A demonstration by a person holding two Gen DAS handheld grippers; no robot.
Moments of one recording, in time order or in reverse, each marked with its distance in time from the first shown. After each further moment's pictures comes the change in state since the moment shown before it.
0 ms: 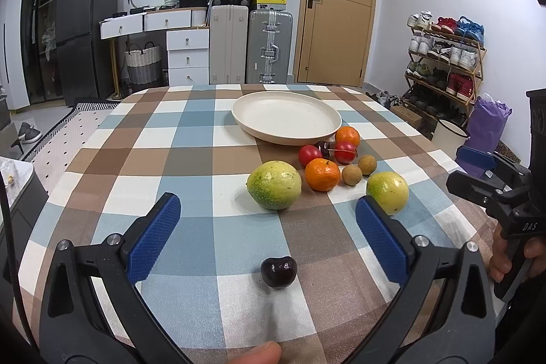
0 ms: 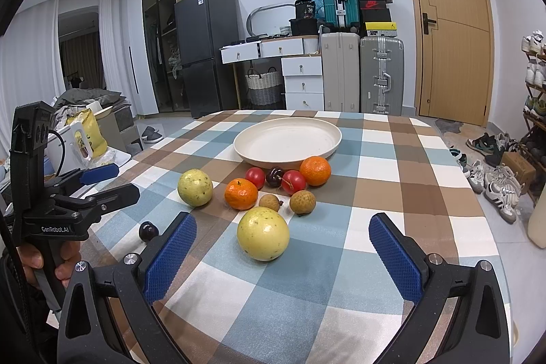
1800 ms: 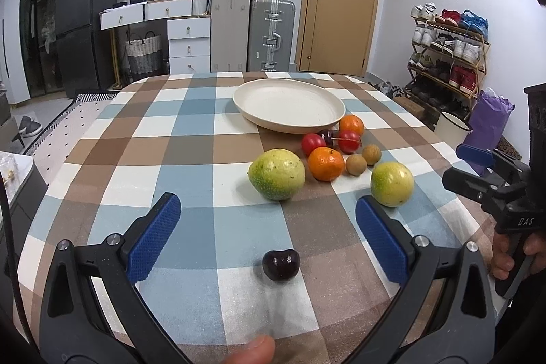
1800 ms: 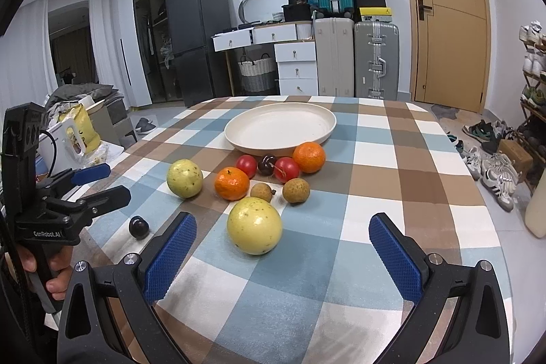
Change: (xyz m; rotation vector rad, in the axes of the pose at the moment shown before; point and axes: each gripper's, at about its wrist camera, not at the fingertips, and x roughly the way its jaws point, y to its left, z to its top) left arm 0.007 0.001 -0.001 0.002 0.048 0.009; right arm 0.013 -0.006 0.000 0.019 0.068 -0.020
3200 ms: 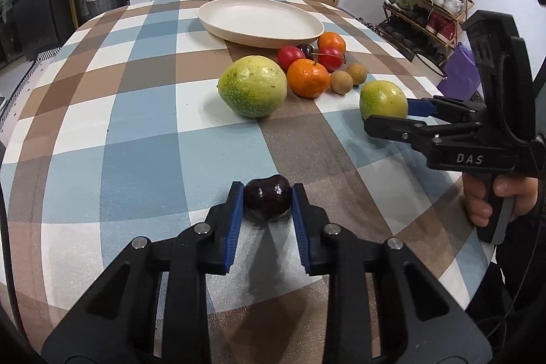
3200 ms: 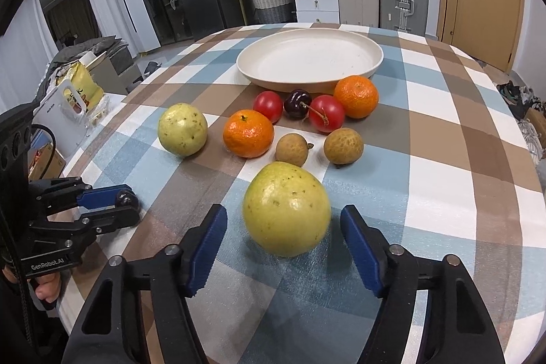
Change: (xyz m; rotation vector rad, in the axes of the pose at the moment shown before) left arm 0.041 0.004 -0.020 0.017 0.328 -0.172; right arm 0.089 0.022 0.004 0.003 0.319 0.076
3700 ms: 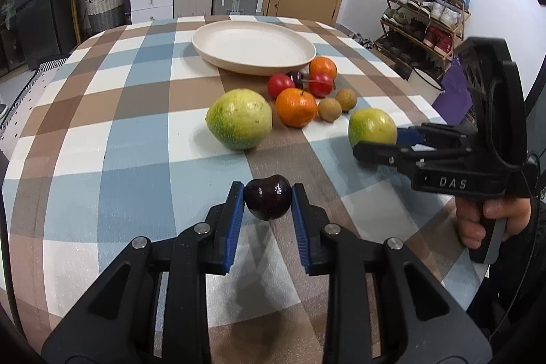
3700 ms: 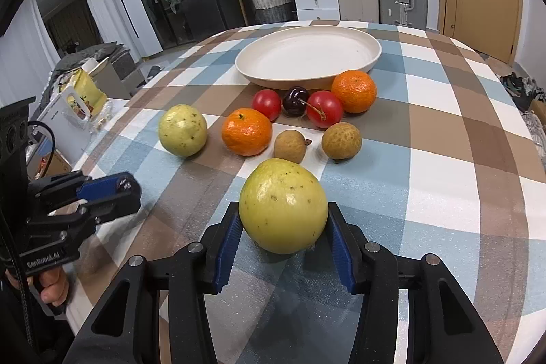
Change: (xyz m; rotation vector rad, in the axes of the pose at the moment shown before) left arm -0.010 -0.013 0.013 0.001 -0.085 0.001; right arm -0.004 -0.006 -0.003 0.030 -0.009 0.040
